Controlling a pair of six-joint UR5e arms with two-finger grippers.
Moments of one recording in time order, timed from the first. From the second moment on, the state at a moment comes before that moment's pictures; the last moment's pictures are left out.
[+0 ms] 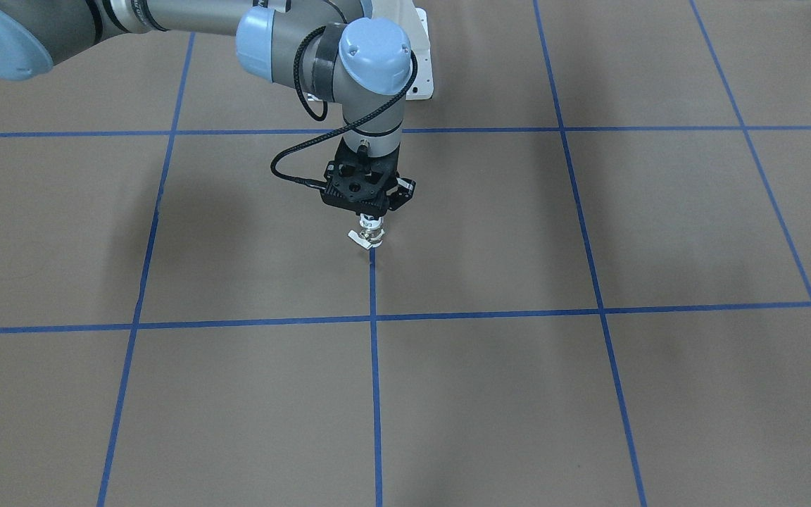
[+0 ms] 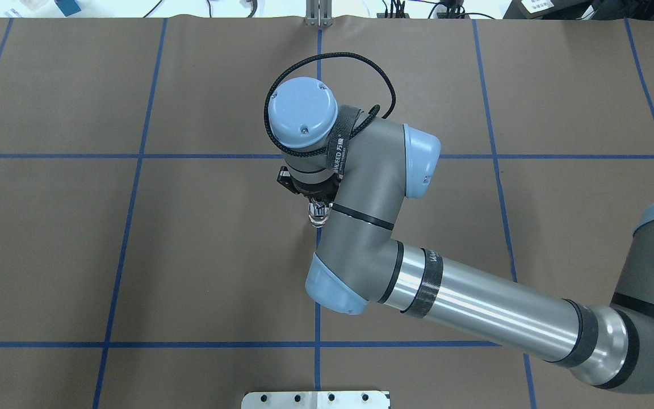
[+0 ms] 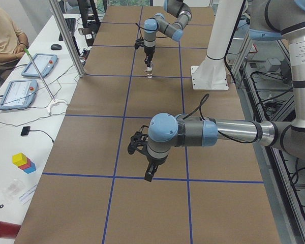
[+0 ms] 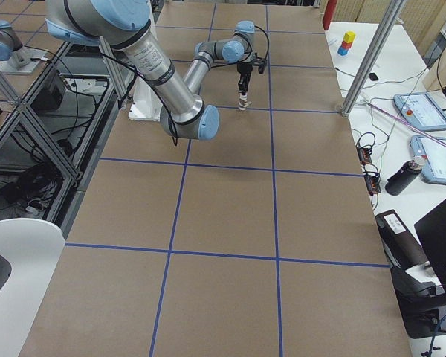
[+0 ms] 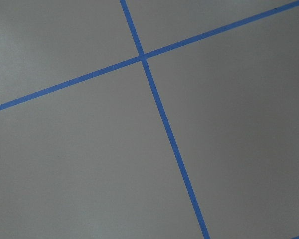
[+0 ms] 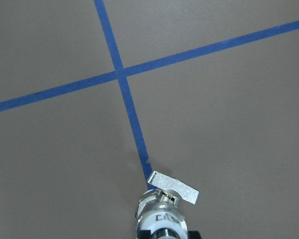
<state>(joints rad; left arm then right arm) -1.71 -1.32 -1.92 -1.48 -2.38 0.44 0.52 -0.65 1.51 -1.77 1.85 1.46</state>
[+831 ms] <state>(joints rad) -1.71 -1.32 -1.92 -1.48 -2.38 0.44 0.52 -0.65 1.52 -1.77 1.85 1.45</state>
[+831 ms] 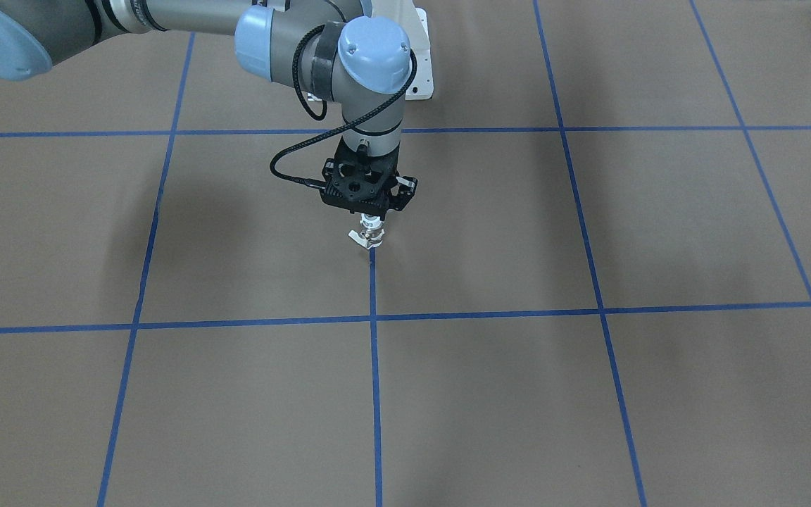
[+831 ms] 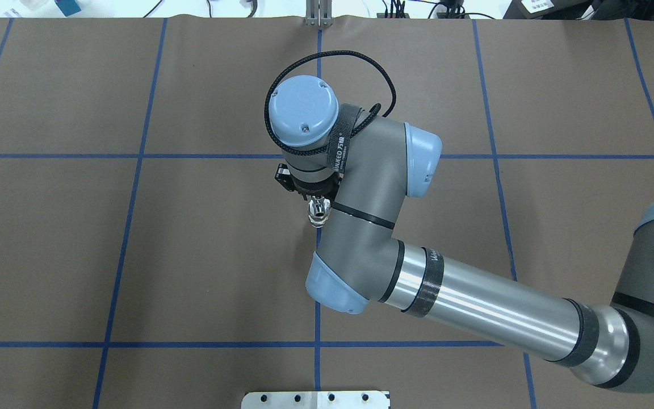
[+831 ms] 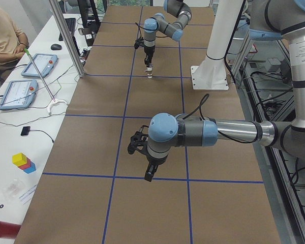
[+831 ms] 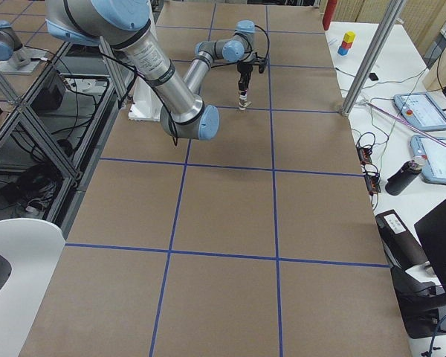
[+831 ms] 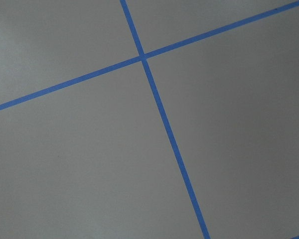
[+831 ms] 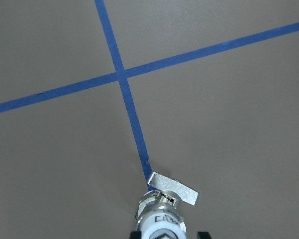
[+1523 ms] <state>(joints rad) -1.71 -1.32 -1.91 -1.48 -2.38 0.44 0.59 -0.69 1.65 -1.78 1.90 1.40</state>
